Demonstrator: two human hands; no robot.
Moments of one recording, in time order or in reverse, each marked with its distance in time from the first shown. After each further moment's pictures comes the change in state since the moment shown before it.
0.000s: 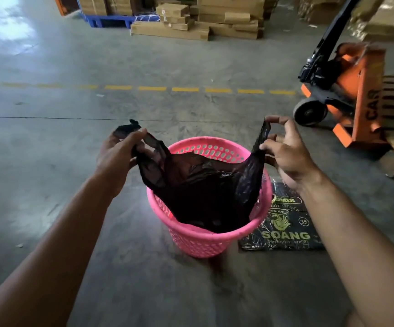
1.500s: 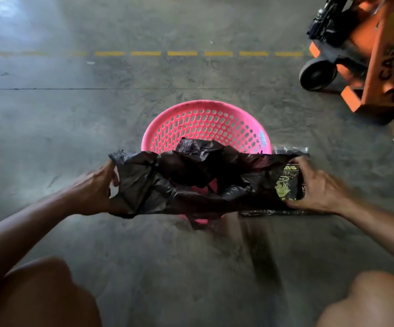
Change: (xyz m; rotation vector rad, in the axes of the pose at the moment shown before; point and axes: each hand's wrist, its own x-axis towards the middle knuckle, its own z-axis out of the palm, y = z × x) left_hand -0.042 -0.082 -0.103 1.408 -0.540 0.019; right_hand -0.086 0.087 -0.108 -1.387 -0.297 0.051
